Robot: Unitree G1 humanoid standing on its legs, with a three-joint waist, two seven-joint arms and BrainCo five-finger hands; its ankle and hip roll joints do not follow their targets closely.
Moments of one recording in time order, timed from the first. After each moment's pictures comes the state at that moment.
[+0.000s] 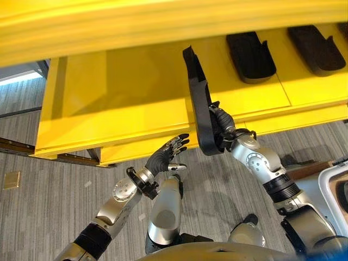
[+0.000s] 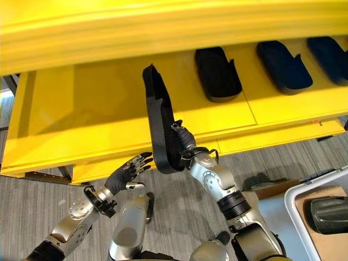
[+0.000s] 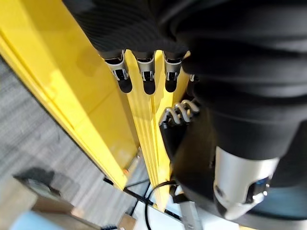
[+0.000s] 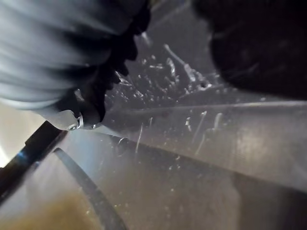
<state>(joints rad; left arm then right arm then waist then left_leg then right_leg) 0.00 0.55 -0.44 0.07 -0.53 -0.27 -0.30 -0.51 -0.23 0.40 0.16 0.80 0.34 -0.25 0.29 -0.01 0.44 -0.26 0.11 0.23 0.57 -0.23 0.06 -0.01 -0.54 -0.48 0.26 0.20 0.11</state>
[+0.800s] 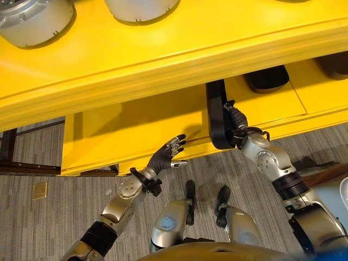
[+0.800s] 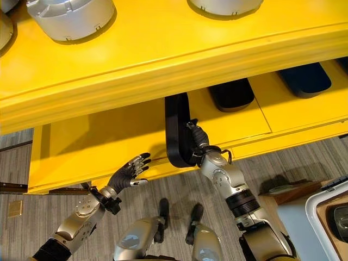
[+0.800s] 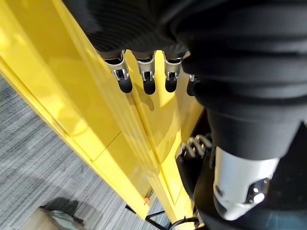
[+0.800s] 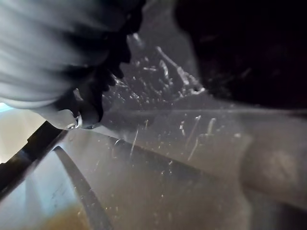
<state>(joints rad) -0.02 0.48 -0.43 0.09 -0.50 -0.16 -0.21 -0.48 -0.36 0.32 0.18 0.83 0.32 -0.27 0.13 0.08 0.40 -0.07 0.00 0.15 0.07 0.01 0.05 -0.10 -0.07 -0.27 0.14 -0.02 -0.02</state>
